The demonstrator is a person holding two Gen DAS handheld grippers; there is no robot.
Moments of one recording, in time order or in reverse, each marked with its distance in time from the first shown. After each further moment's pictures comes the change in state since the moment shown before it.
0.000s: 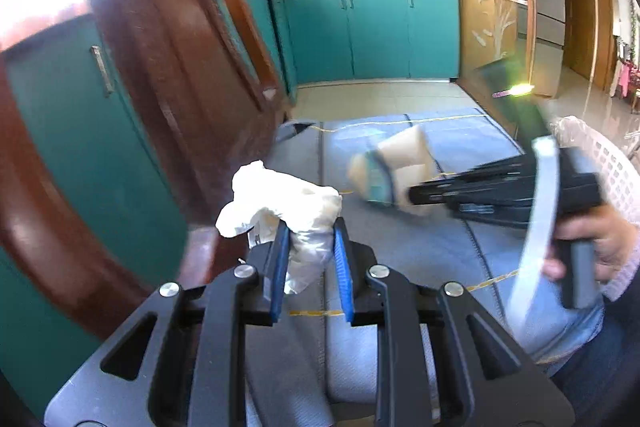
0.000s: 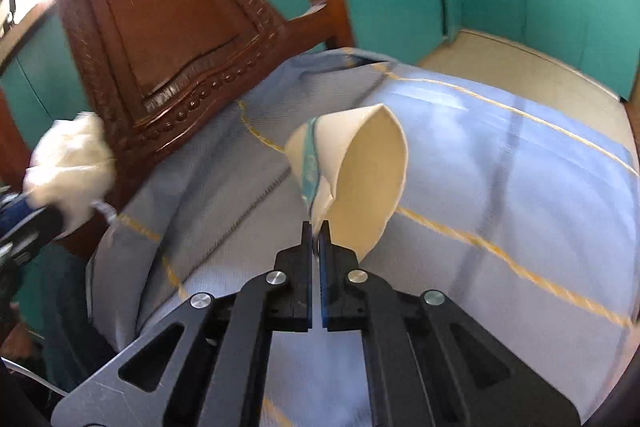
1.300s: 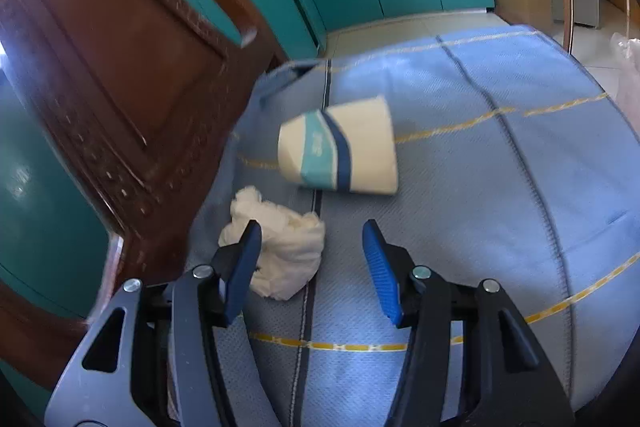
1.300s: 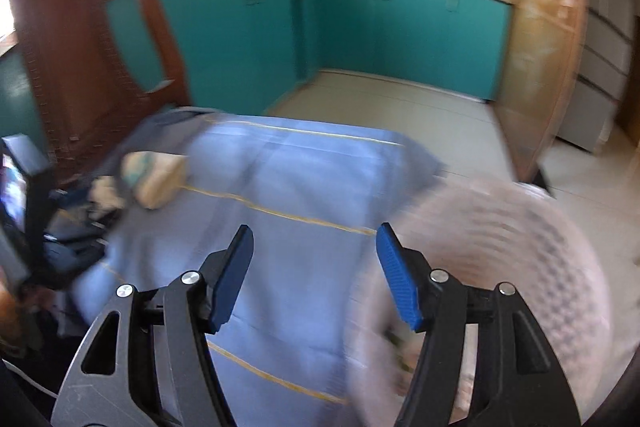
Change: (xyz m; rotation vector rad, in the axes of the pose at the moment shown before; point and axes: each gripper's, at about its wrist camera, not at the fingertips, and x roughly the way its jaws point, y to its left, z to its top) left arm 0.108 -0.049 -0.004 0.123 0.208 0.235; right arm -0.113 -0.049 -0.036 0.033 -0.176 -0.375
